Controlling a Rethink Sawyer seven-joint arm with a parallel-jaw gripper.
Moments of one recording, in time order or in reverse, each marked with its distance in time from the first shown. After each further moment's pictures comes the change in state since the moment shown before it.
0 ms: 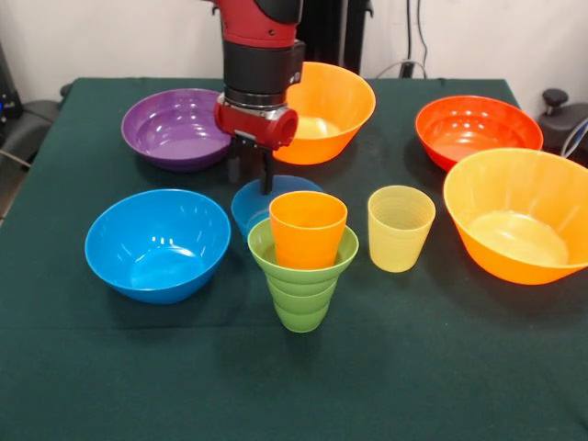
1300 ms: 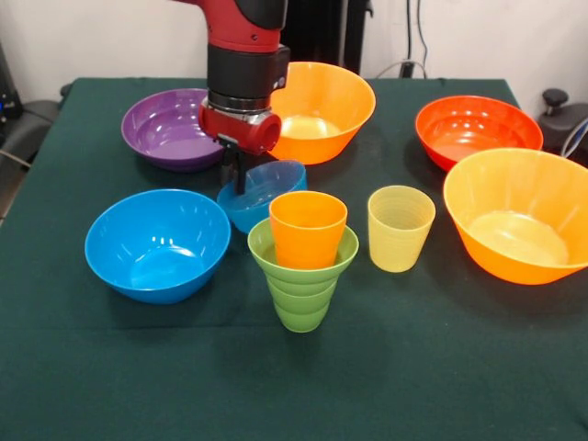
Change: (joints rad) arm -0.017 0.013 -0.012 -0.025 0.000 -0.004 0.000
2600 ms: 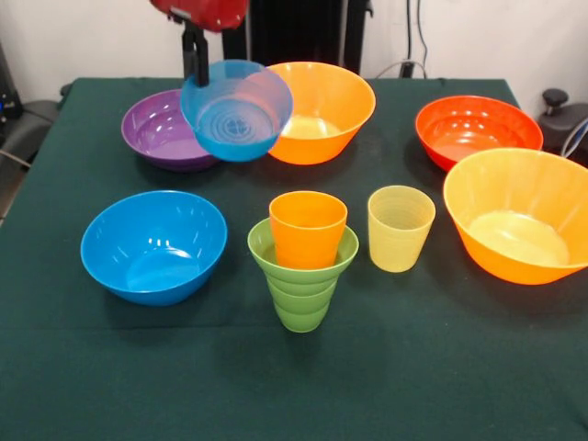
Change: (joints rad) arm -0.026 -0.422 0.007 0.004 0.085 0.567 0.000
